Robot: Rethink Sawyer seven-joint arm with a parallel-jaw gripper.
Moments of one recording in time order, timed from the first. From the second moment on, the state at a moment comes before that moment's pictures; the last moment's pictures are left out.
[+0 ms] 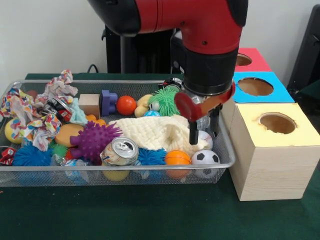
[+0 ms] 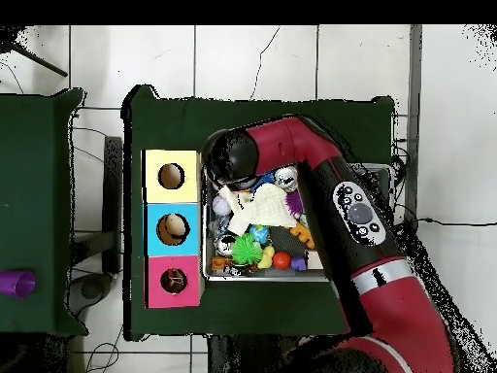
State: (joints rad) arm -0.55 -0.47 0.74 1.33 -0.69 1.02 1.33
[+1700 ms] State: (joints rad) arm -0.52 -0.66 0.70 1.65 -0.70 0.79 1.24
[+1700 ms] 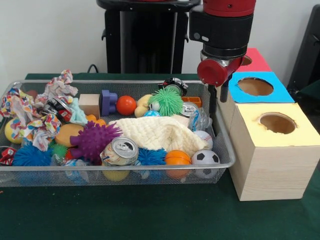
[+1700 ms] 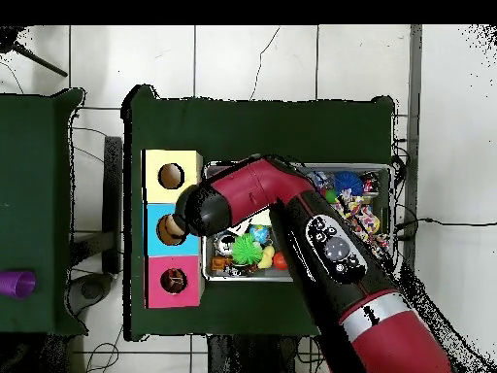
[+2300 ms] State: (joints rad) arm -0.50 -0.66 0.70 1.65 -0.65 0.79 1.24
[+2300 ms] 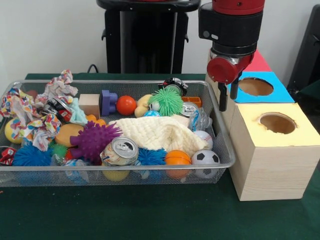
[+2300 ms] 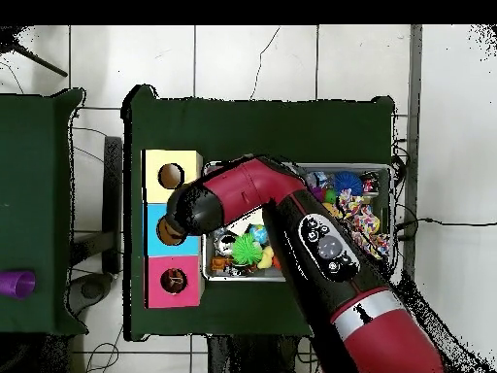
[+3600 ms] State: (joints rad) arm -0.48 -0.69 0.66 1.65 -0.61 0.78 1.24
